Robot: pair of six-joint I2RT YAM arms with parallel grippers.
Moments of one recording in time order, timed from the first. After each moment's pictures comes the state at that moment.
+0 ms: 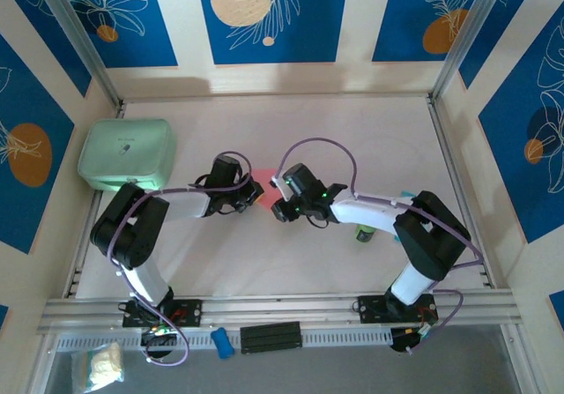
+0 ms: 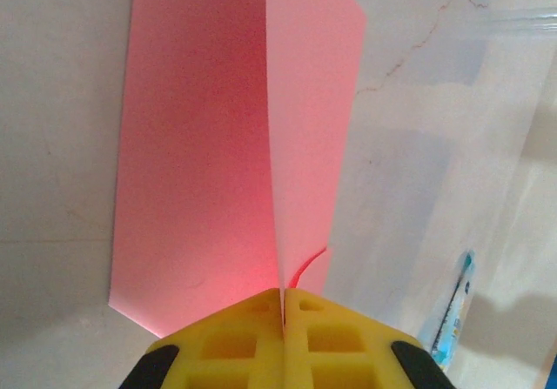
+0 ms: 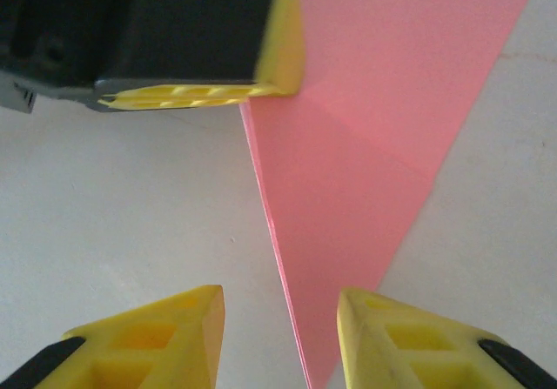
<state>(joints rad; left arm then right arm) -0.50 1.72 0.80 0.15 0.36 -1.16 0.80 1.63 0.92 -0.20 -0.04 0.10</state>
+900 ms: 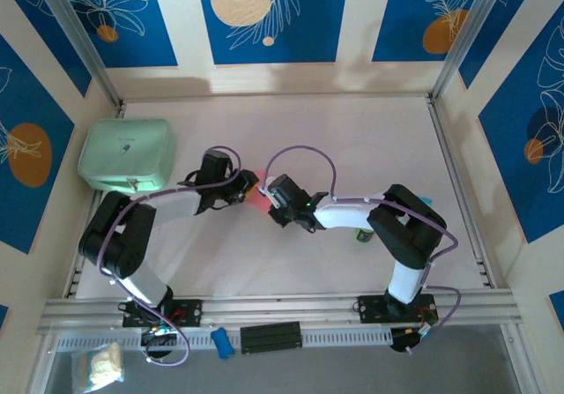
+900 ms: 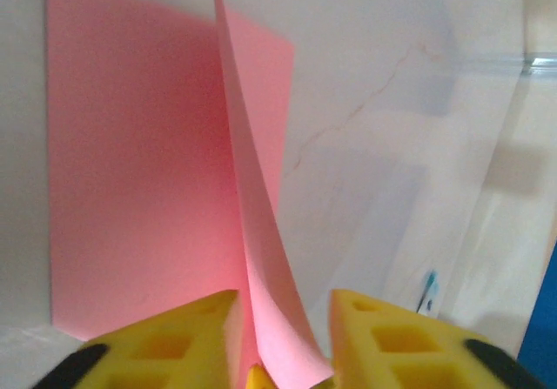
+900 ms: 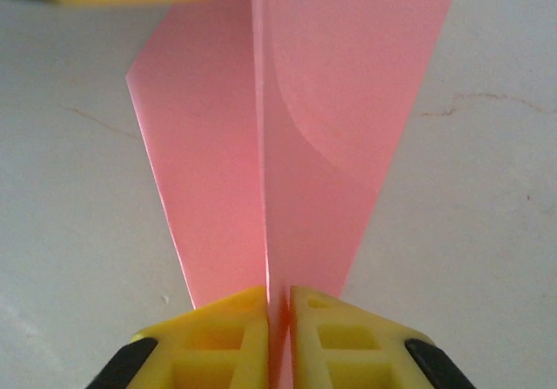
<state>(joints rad) -0.43 1.62 0.79 0.10 0.36 -1.20 0.88 1.77 0.92 -0.07 0.17 -0.01</state>
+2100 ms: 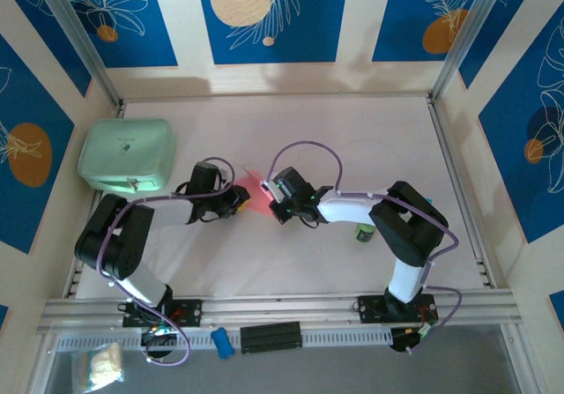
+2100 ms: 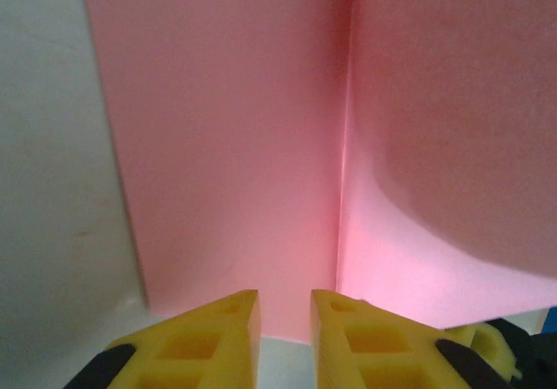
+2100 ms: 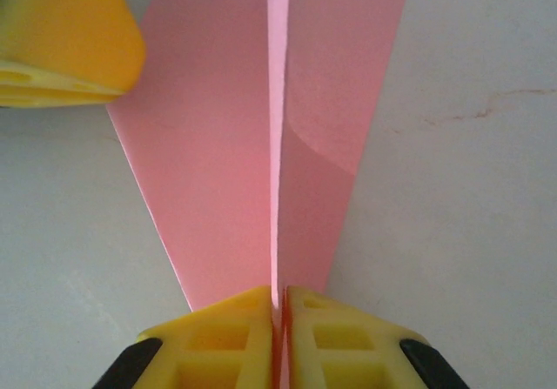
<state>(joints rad) -0.38 1.63 0.65 0.17 0.50 -1.07 0.80 1.77 0.95 -0.08 -0.01 0.06</state>
